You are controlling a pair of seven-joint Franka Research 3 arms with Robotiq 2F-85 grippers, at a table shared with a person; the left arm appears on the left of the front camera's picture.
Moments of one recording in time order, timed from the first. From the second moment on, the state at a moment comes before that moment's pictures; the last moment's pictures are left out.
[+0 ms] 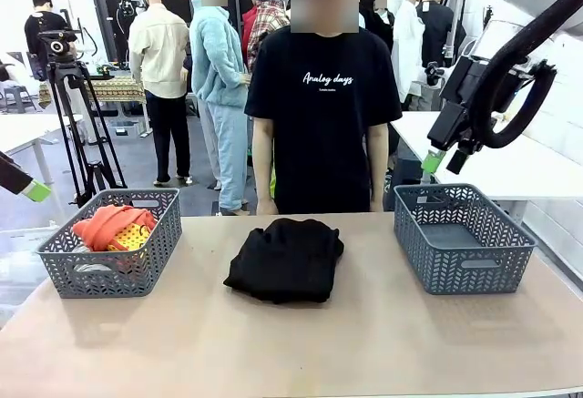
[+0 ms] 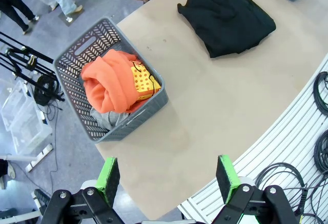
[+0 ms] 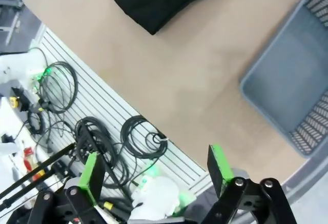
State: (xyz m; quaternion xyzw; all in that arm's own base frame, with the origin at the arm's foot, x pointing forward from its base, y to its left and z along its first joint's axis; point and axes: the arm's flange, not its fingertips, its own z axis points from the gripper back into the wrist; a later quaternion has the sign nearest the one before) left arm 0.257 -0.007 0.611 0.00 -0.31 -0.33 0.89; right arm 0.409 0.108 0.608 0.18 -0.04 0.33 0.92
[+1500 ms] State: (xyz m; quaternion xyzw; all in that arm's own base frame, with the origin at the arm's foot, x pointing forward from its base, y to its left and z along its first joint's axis) left arm 0.256 -0.141 0.602 -0.06 -0.32 -0.42 0.85; right arm 0.398 0.039 0.607 0.24 -0.15 0.31 0.91
